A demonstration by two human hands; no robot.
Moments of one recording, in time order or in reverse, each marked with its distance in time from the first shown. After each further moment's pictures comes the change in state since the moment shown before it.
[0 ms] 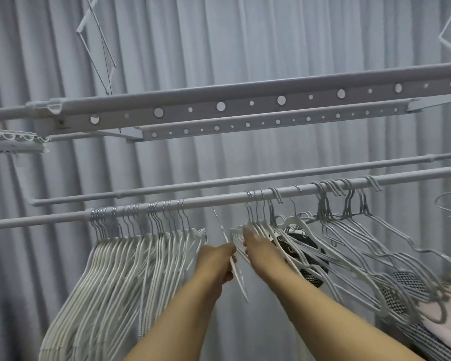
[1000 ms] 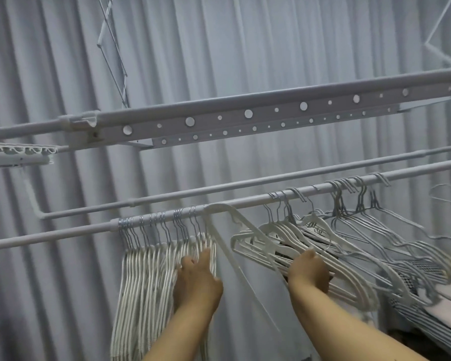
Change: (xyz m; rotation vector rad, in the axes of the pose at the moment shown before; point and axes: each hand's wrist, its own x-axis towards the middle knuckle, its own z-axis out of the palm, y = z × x) left_hand 0.003 -0.021 -0.100 1.040 0.190 0.325; right_hand -0.015 0.018 0.025 0.215 0.738 0.385
